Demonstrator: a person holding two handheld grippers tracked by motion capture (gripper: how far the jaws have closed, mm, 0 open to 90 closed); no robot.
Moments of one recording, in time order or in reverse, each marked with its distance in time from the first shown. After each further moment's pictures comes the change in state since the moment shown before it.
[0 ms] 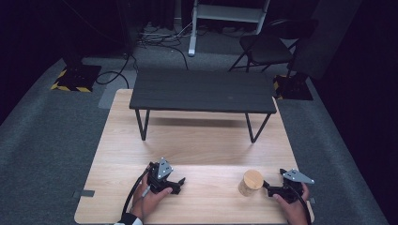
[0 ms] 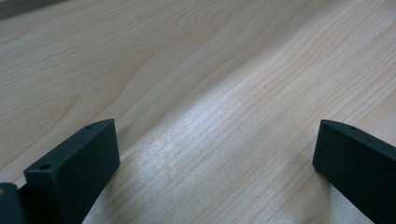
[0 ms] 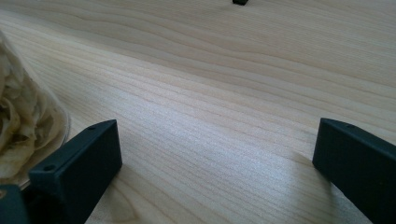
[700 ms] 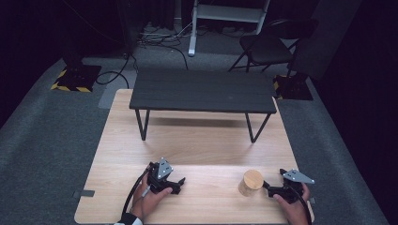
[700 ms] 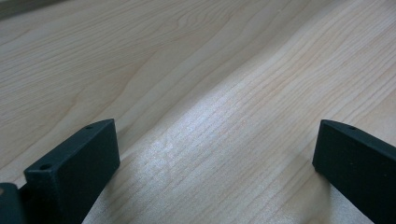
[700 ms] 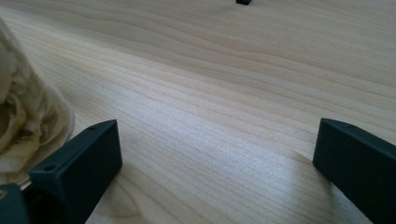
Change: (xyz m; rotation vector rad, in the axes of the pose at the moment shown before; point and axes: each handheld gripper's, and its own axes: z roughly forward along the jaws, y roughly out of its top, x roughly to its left) left arm 0.000 0.000 0.000 0.000 0.000 0.001; right arm -0.003 0.000 -0.001 0.001 0.019 -0.008
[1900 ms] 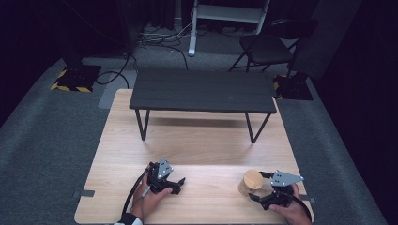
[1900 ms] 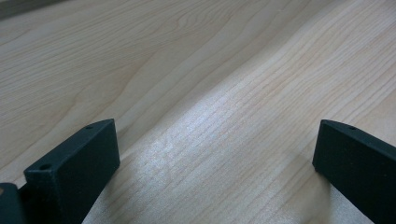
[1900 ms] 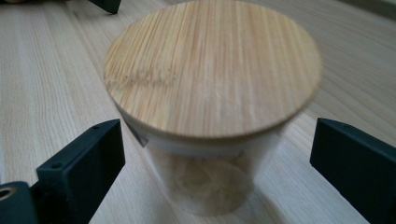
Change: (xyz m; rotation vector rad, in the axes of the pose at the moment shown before) left arm 0.000 0.000 0.000 0.000 0.000 0.000; right arm -0.013 0.044 0.010 -0.005 0.439 -0.266
